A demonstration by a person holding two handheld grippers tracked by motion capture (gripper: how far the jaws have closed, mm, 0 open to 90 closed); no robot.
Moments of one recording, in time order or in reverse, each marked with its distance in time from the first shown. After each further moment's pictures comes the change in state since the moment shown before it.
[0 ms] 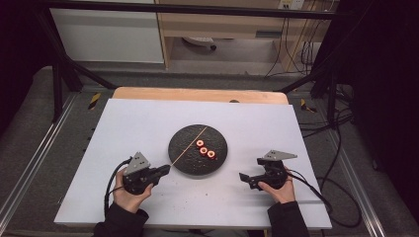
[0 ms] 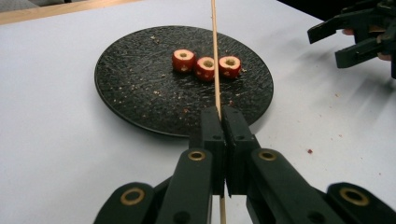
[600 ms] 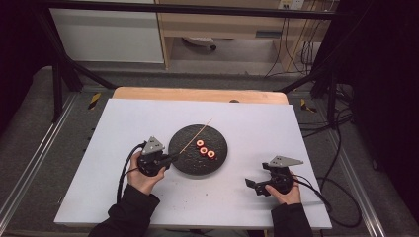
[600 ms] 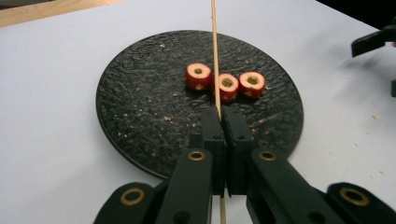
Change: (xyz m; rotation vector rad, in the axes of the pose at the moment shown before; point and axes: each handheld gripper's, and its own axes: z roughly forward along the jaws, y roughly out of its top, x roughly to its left) left arm 0.012 0.031 0.042 0.060 0.047 -0.022; right arm -0.007 -0.018 -0.011 0.006 -0.007 -0.035
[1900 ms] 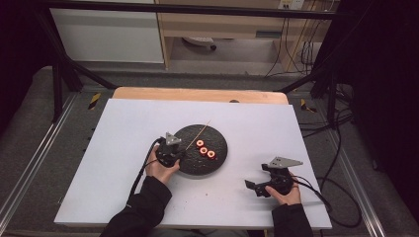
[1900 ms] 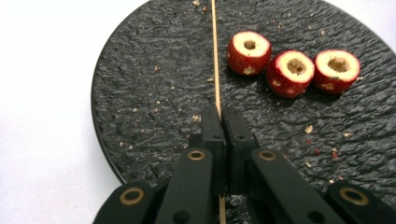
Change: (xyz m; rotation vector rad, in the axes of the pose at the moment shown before) left arm 0.005 -0.003 0.066 0.152 0.152 -0.022; right arm 0.000 -0.003 0.001 0.006 0.017 -0.007
